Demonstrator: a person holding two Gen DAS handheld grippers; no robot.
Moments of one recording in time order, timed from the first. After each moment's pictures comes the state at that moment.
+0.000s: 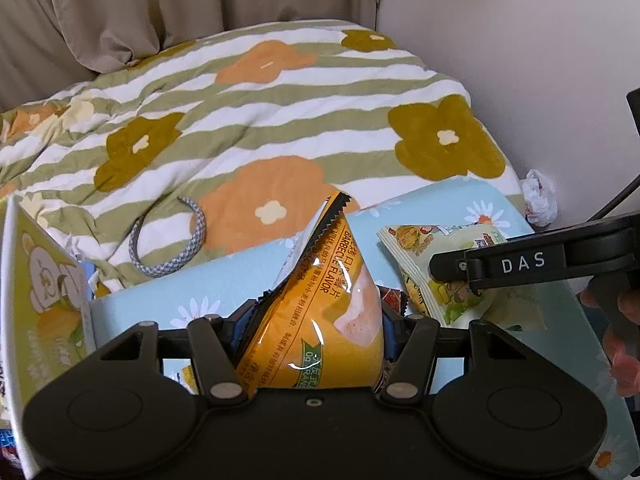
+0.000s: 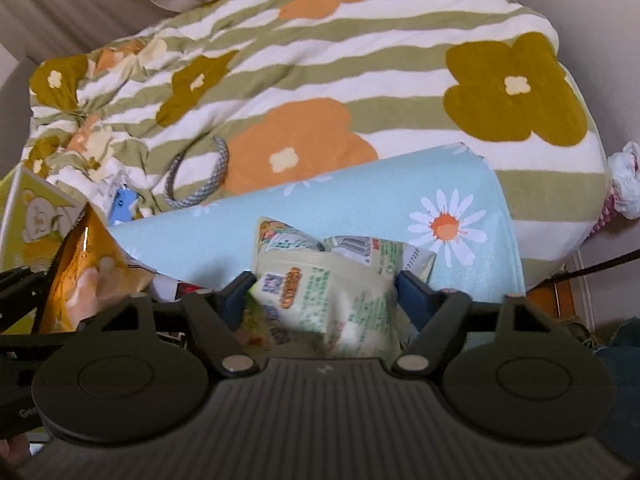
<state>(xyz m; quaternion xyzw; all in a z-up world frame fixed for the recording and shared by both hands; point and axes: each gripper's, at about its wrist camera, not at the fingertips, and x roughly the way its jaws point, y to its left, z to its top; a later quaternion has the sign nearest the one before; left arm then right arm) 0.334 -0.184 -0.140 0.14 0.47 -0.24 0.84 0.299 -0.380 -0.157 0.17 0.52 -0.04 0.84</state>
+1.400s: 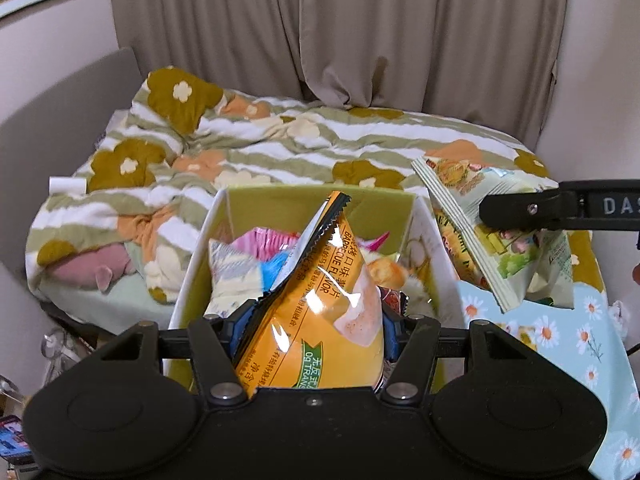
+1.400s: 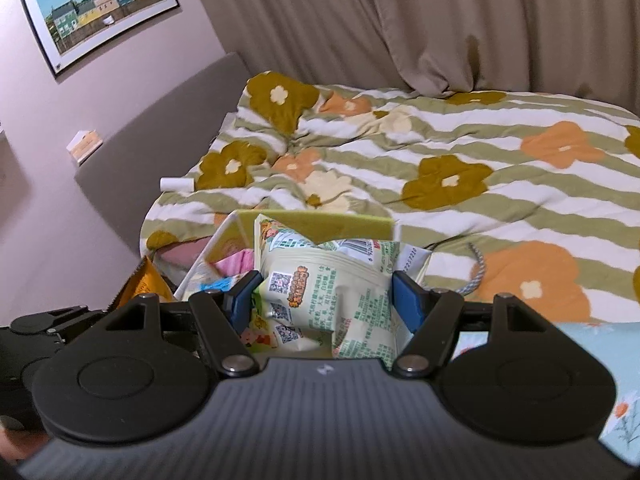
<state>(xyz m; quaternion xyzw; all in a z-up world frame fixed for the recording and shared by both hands) 0.258 0.103 -0.013 0.02 0.40 -0.04 0.92 0.289 -0.097 0.016 0.09 0.38 0.19 0.90</state>
